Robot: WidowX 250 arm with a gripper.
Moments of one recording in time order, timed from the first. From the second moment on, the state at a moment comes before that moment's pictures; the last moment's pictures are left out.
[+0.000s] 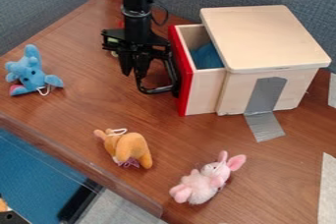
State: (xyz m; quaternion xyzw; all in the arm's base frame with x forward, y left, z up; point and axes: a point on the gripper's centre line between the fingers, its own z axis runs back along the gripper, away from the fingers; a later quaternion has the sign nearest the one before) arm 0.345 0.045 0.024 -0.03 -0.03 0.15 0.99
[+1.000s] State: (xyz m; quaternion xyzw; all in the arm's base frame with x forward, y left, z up) arm 0.355 0.003 0.017 -0.05 -0.01 0.13 0.99
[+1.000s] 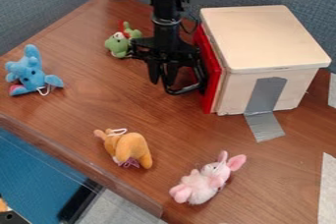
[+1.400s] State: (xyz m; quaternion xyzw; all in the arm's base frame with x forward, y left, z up) arm 0.325 0.006 0.078 -0.05 -0.07 0.09 0.99
